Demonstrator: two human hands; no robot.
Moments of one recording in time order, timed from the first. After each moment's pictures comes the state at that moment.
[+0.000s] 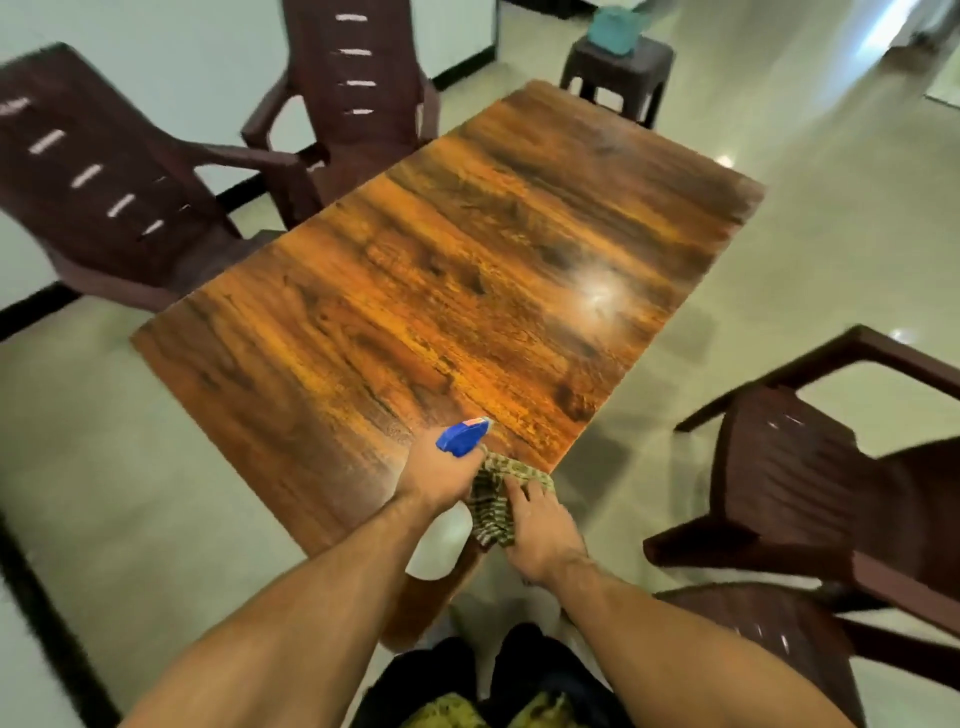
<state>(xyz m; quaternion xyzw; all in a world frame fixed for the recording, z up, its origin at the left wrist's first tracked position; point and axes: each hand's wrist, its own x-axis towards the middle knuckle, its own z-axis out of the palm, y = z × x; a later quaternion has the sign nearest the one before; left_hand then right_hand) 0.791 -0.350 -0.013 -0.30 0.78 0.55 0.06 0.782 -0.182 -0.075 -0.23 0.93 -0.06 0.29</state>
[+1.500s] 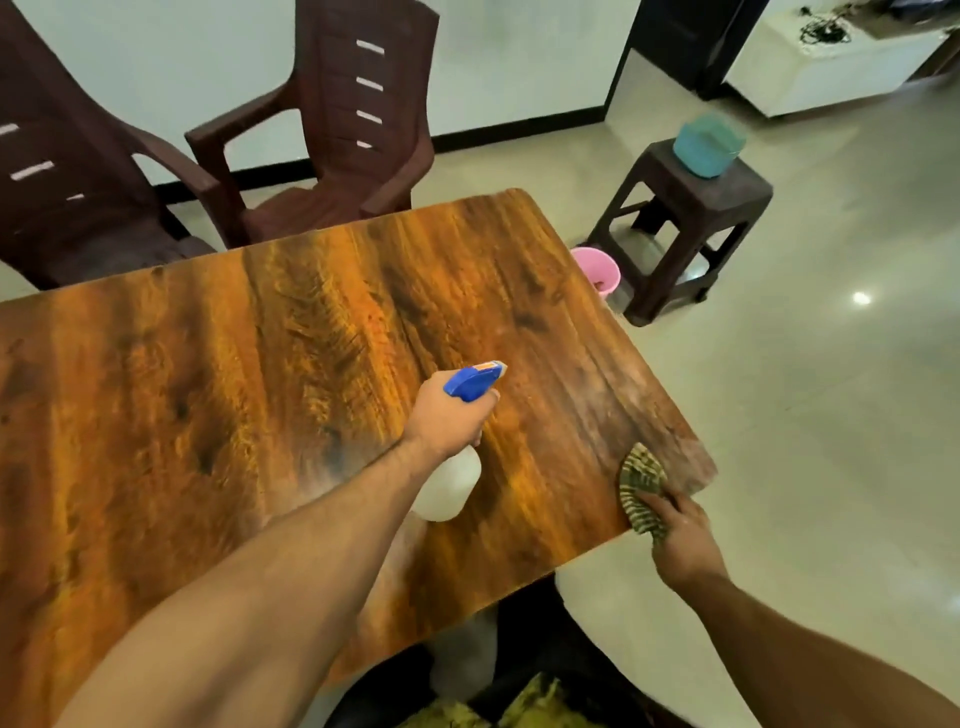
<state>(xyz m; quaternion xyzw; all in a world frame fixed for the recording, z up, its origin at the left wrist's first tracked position) 0.162 -0.195 0.011 -0.38 0.71 0.58 -0.12 0.019 0.118 -0.084 -0.23 0.95 -0.10 0.20</state>
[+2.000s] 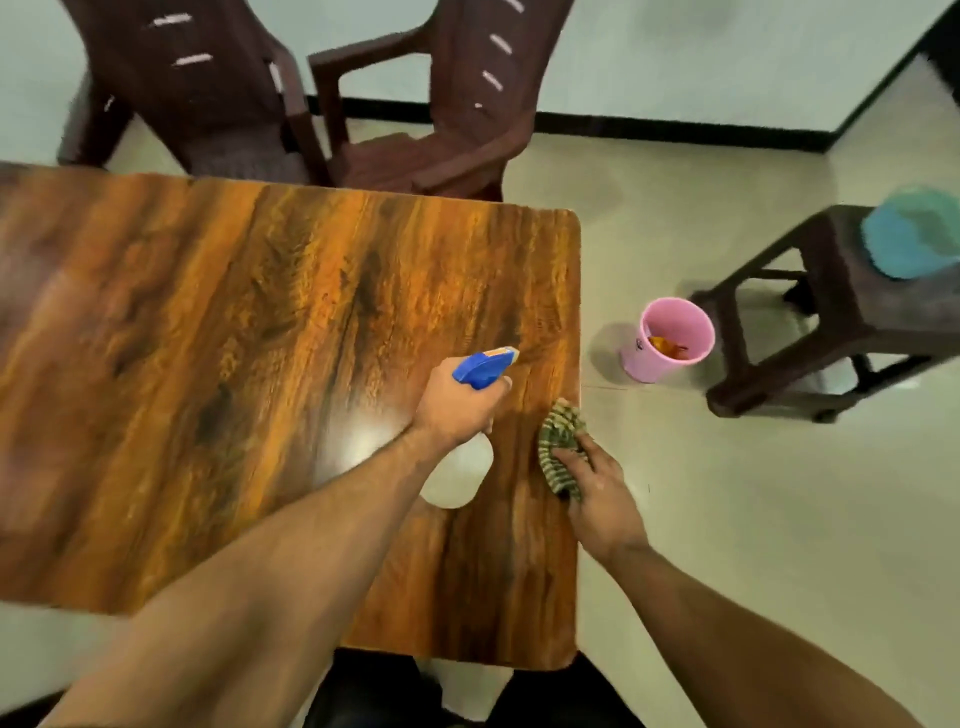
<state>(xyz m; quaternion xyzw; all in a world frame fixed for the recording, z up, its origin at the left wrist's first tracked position) -0.089 -0.164 0.007 -0.57 0.60 0.52 -0.21 -0.260 -0.012 -0.094 -0.54 0.78 -0.11 0.29</state>
